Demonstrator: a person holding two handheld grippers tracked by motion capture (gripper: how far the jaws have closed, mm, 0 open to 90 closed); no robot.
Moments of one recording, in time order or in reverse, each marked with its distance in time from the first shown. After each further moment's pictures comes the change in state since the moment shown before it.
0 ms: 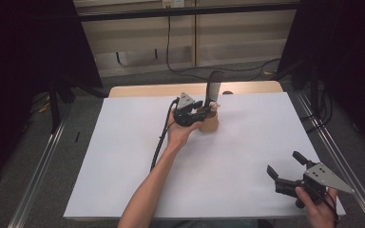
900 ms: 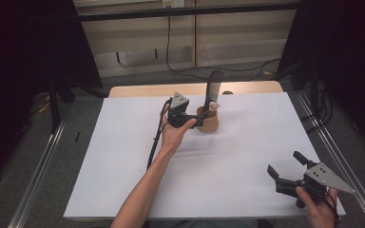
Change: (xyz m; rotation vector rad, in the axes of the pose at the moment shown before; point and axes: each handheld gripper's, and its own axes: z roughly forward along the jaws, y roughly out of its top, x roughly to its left) left arm 0.002 0.008 -0.026 0.008 0.023 -0.026; right arm -0.002 -0.001 -0.001 -0.001 -0.003 0.004
